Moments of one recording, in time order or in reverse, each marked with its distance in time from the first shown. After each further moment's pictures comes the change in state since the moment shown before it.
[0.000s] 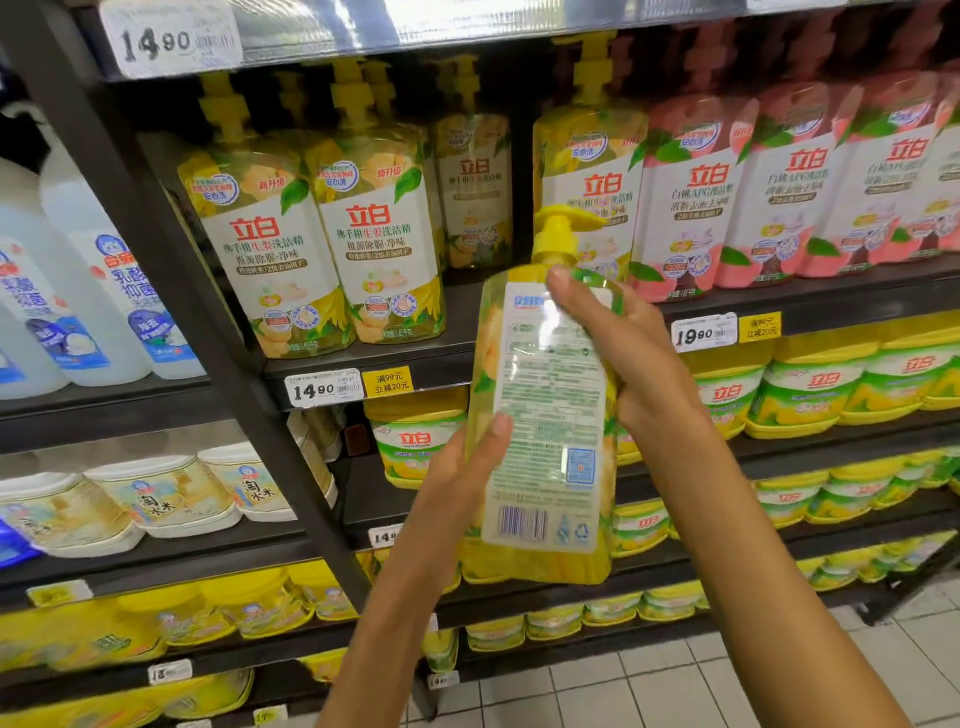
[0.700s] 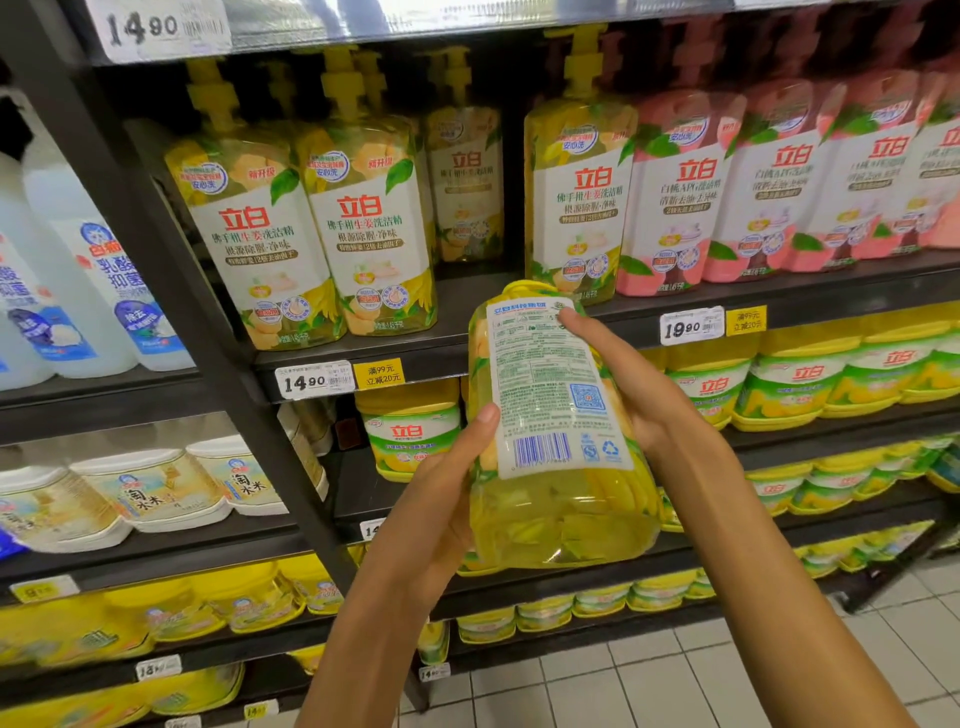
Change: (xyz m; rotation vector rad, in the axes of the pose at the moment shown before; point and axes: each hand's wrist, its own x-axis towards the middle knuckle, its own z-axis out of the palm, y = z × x) left_hand -0.011 0.004 -0.001 -0.299 -0.134 -0.133; right_hand -0.010 0.017 -0.023 0.185 -0.179 0.408
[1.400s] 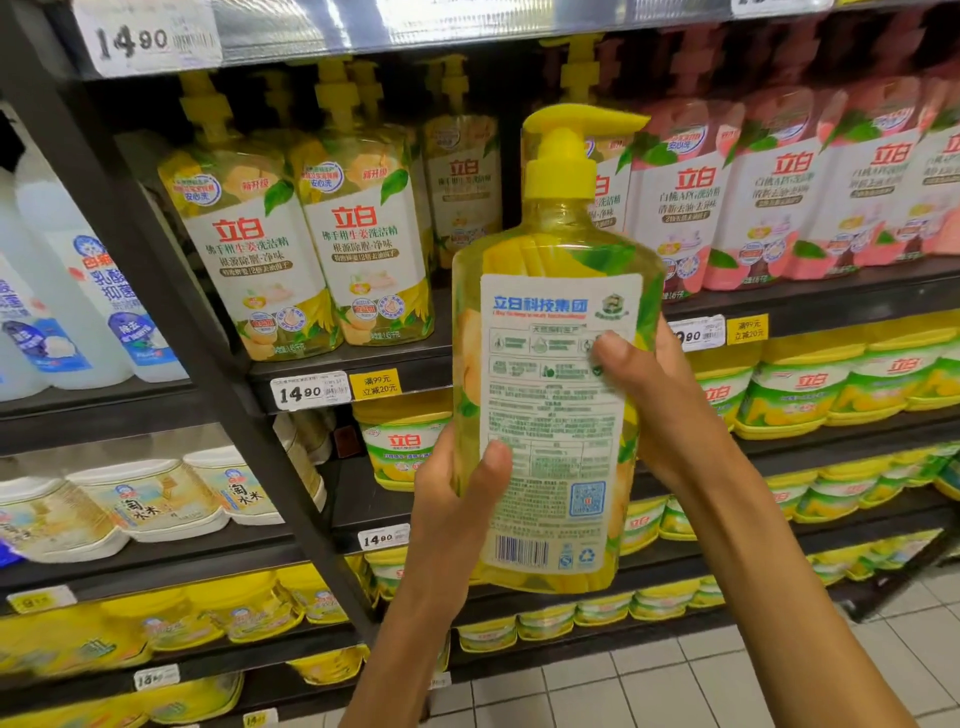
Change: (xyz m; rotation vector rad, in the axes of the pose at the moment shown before) left_hand 0.012 -0.018 0.010 0.308 0.221 0.425; right_hand -0.033 -0.004 0.010 -0.258 -0.127 -0.623
